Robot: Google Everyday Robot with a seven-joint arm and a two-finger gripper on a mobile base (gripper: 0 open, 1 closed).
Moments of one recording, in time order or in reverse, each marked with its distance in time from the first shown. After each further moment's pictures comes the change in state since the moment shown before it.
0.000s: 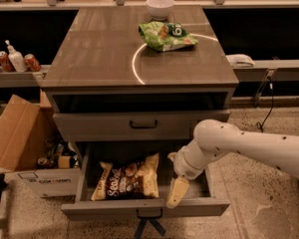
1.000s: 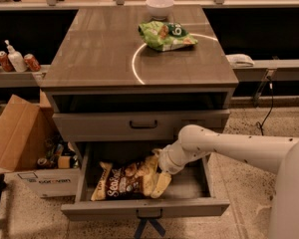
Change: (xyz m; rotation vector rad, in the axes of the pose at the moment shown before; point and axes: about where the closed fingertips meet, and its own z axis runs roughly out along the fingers) arm -0.026 -0.062 0.080 0.042 -0.115 -0.097
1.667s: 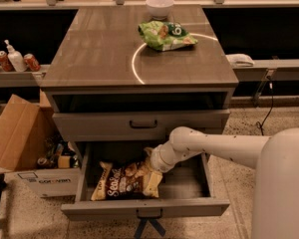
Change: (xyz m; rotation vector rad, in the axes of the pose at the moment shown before) arm -0.011 -0.025 0.040 0.026 -0.032 -0.050
